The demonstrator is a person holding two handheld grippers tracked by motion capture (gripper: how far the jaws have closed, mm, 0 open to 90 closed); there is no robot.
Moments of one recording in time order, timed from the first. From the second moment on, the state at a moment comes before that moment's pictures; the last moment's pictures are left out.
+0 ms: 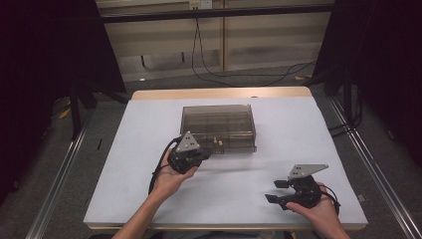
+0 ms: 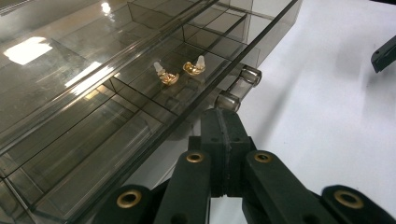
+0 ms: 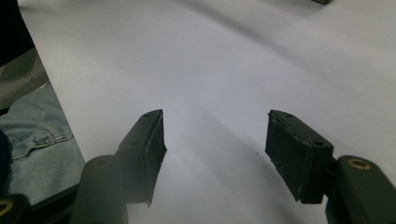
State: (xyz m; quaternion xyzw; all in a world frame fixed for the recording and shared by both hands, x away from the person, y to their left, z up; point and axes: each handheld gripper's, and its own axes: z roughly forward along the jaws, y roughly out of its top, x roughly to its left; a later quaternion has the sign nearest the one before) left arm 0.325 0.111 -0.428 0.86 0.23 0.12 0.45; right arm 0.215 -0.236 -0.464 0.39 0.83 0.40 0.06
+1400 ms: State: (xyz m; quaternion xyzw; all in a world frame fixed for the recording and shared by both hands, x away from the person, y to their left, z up) left arm 0.346 0.107 -0.429 0.85 0.25 0.14 0.45; right arm 0.210 -0.230 -0.462 0.38 0.83 0.40 0.06
